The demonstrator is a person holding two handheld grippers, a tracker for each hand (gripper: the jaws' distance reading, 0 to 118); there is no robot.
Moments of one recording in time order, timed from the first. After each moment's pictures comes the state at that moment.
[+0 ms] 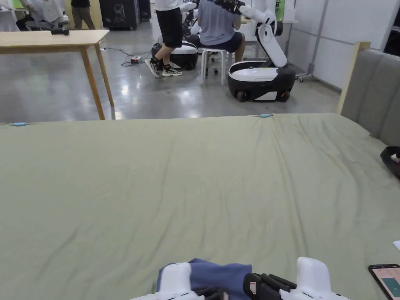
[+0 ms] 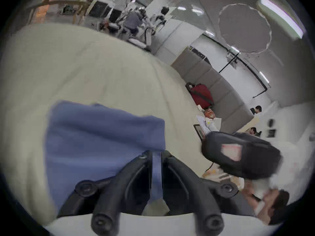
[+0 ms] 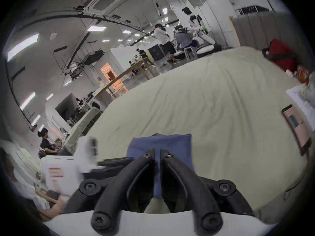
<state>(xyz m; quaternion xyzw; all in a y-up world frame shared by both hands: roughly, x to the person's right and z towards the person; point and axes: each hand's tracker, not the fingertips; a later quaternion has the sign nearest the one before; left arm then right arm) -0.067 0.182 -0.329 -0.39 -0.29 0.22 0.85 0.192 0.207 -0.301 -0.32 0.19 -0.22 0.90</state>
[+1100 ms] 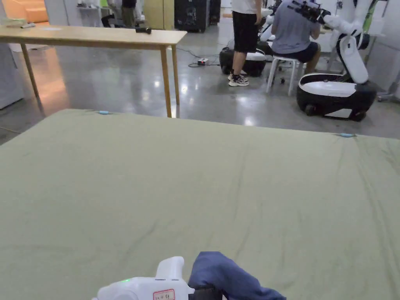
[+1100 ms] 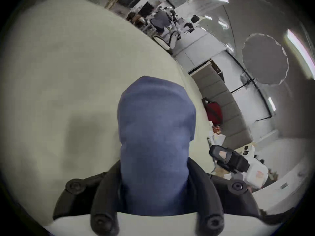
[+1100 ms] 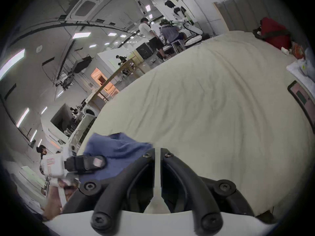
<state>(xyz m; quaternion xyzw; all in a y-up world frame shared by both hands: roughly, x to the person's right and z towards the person) -0.243 0.182 -0.363 -0.43 -0.22 0.28 0.83 0.157 0.188 -0.316 -0.34 0.14 -0.24 0.90</state>
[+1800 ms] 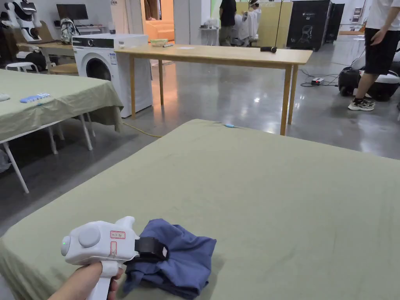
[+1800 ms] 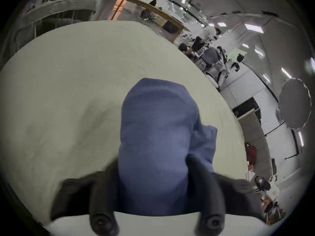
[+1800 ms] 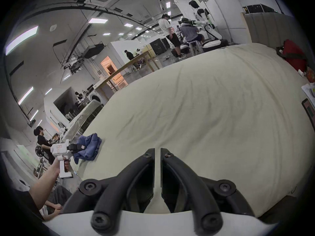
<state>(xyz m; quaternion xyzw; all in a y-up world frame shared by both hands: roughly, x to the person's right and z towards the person) -0.650 0.145 -0.329 -0.40 0.01 0.33 0.86 0.042 0.206 -0.308 -0.34 0.18 -0.18 0.91</state>
